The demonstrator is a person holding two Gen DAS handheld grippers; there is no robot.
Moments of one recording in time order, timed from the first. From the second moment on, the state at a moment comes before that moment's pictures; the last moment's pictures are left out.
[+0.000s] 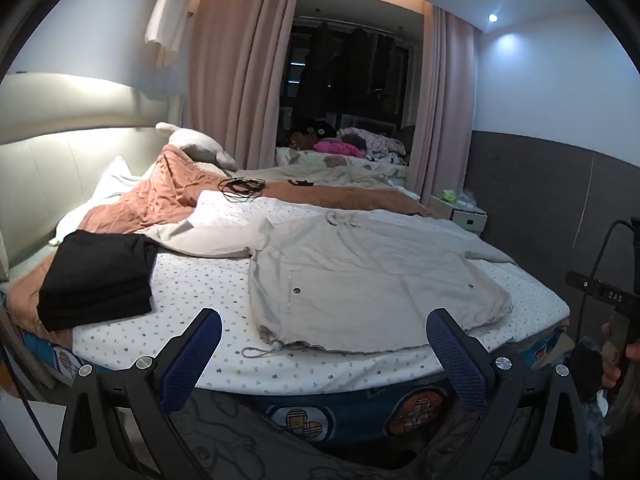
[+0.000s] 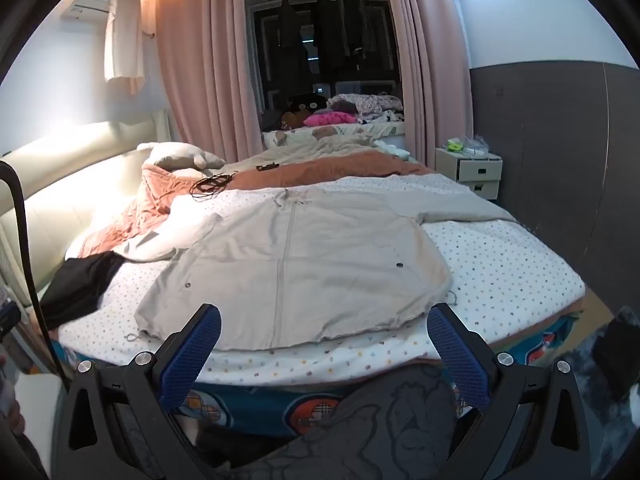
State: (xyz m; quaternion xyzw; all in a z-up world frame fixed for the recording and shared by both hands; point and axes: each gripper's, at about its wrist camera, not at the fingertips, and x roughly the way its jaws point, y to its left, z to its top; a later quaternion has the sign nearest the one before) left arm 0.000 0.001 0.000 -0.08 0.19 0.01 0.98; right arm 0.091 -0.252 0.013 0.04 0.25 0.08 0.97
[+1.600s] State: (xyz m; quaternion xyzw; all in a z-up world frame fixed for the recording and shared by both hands) left arm -0.029 -0.015 0.000 -0.05 0.17 0.00 0.98; right arm 0.059 -0.263 0.019 0.05 0.24 0.07 0.97
